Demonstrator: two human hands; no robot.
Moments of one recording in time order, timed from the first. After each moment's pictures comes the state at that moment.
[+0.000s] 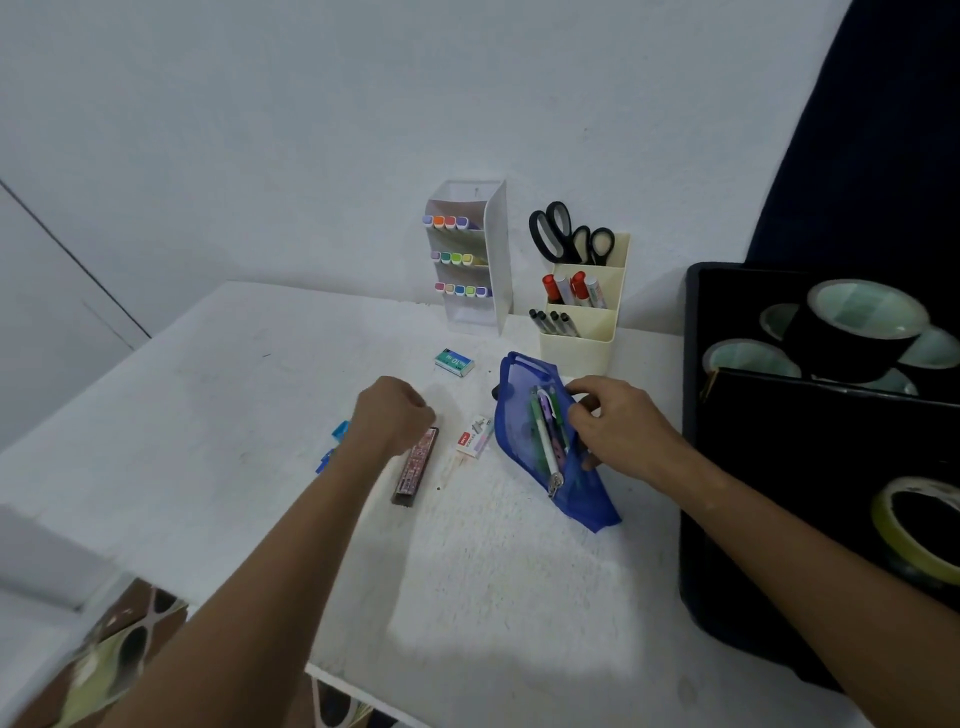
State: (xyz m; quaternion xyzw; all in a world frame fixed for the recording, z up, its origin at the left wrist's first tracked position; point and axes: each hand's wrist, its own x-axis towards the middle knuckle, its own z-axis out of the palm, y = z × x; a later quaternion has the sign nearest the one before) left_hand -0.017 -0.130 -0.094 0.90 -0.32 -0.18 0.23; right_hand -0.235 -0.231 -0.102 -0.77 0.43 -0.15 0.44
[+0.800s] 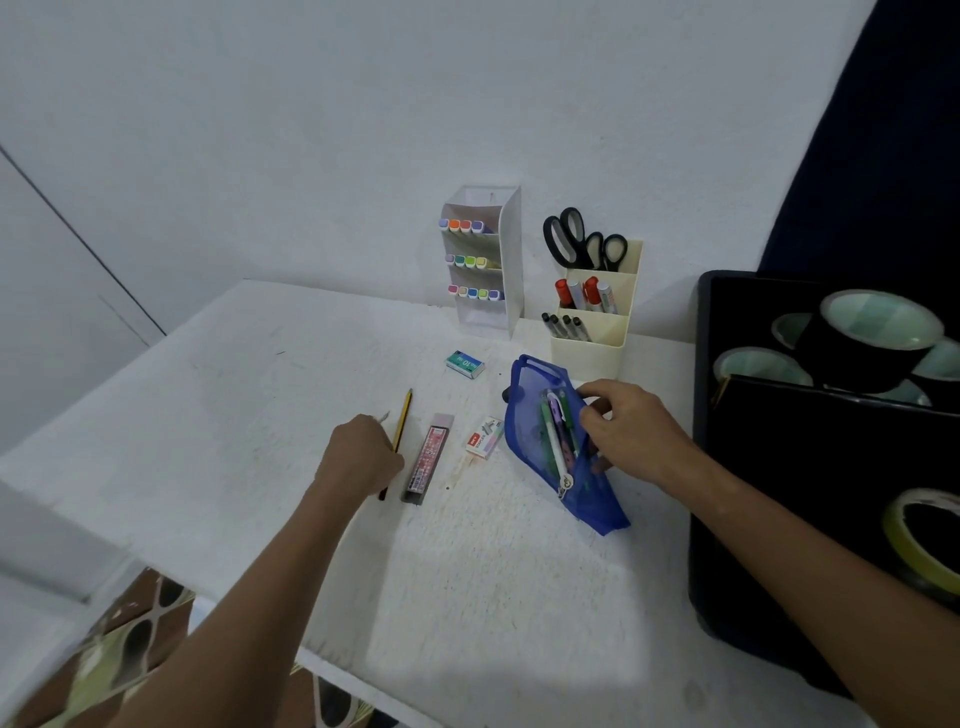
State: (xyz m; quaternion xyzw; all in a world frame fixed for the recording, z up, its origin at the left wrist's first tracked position) left_hand 0.008 -0.083 -0.120 0.92 -0.31 -0.17 0.15; right_hand -0.235 -0.229 -0.100 -0.77 0.44 -0.15 0.43
